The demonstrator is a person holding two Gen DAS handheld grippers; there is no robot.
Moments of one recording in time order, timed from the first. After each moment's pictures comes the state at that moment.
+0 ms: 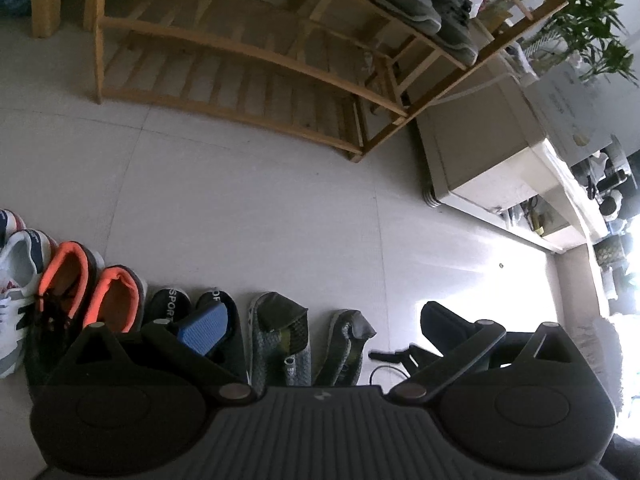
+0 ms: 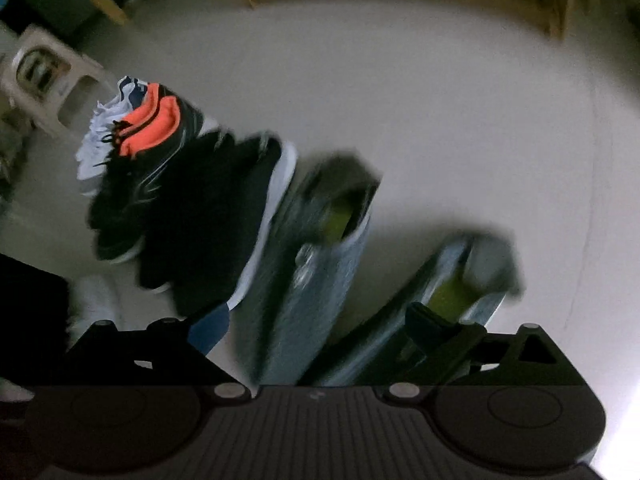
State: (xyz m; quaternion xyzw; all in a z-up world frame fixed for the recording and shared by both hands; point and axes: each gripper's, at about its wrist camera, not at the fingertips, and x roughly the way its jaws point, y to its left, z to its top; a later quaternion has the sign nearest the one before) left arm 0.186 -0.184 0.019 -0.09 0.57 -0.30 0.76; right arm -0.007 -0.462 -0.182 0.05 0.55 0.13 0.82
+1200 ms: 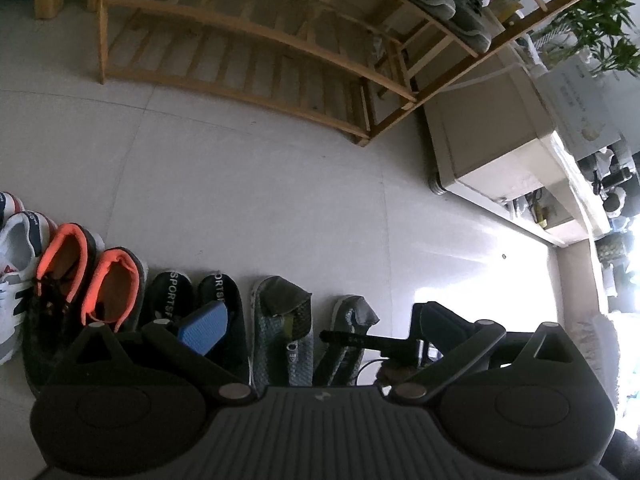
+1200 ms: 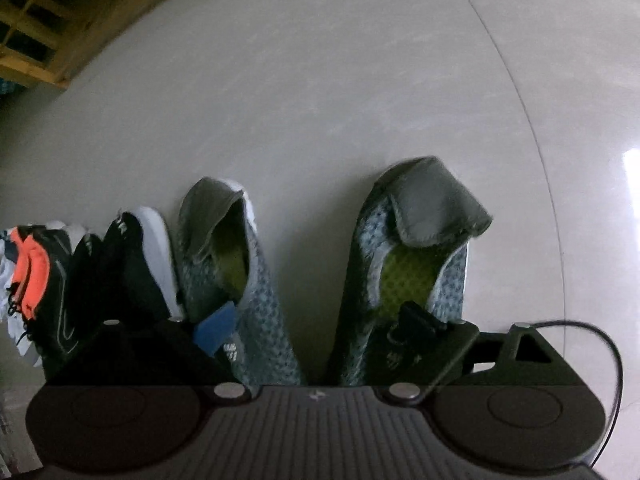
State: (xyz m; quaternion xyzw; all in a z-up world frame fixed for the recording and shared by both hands) left arm 0.188 -0.182 0.007 -0.09 0.59 -0.30 0.74; right arm 0.053 -0.507 -0.261 0.27 0.63 -0.10 0.72
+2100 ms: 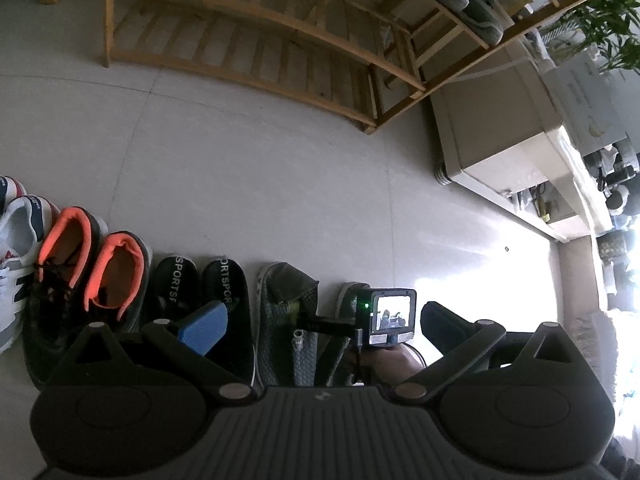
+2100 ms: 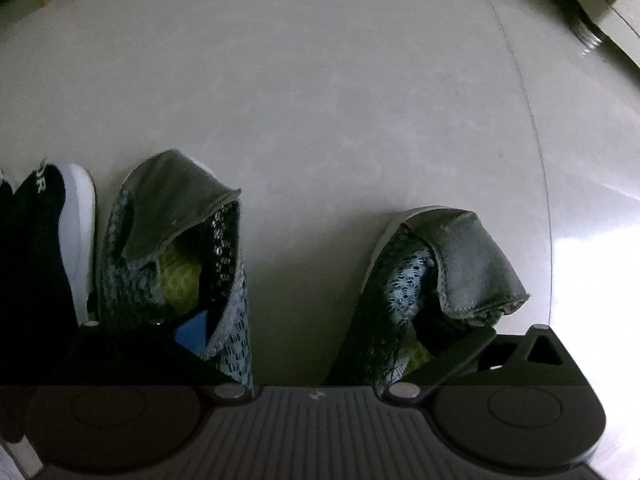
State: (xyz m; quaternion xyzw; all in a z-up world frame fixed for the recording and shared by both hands) left arm 0.193 -0.172 -0.004 -0.09 0.61 -0.29 0.73; right arm 0.090 -0.452 -0.313 0.08 0.64 -0.16 0.75
